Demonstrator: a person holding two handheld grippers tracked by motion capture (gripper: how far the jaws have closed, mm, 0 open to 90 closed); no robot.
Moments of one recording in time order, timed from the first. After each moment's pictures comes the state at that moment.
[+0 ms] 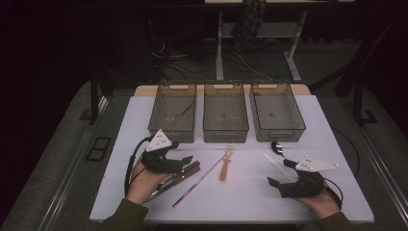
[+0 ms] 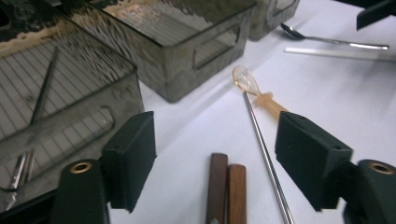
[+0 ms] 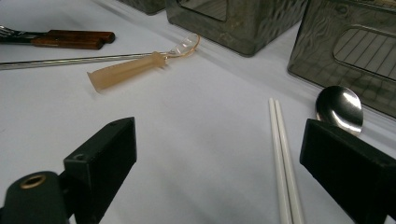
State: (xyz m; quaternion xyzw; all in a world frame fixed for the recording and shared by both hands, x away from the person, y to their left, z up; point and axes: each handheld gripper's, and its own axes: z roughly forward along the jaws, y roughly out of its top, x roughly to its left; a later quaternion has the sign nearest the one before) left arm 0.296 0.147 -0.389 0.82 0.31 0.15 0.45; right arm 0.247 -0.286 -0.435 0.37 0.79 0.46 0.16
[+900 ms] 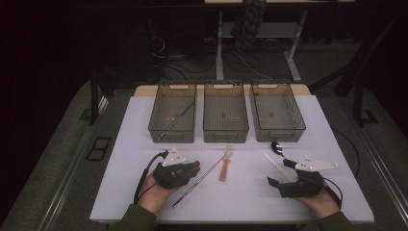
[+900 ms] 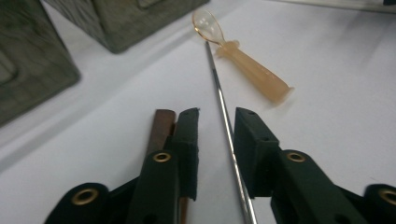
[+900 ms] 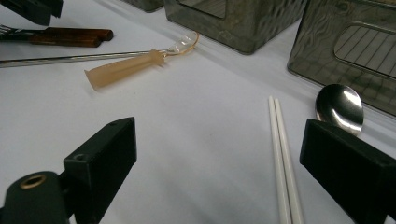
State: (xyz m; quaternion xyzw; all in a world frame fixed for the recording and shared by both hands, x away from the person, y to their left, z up) left arm 0.275 0.118 -0.422 0.85 0.31 0.10 0.41; right arm 0.248 -0.285 -0.436 0.37 0.79 0.45 0.16
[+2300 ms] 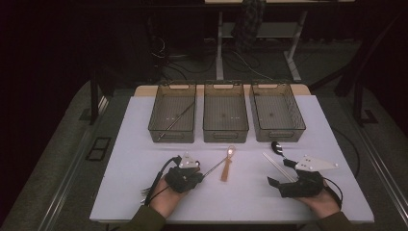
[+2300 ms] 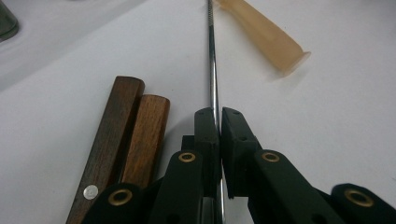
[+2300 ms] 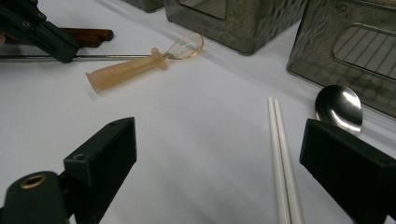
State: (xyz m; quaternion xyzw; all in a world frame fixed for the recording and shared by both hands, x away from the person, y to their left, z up) left arm 0.276 0.093 -0.444 0.87 0.34 0.08 0.35; right arm 0.248 -0.286 -0.436 0.37 0.79 0.45 0.16
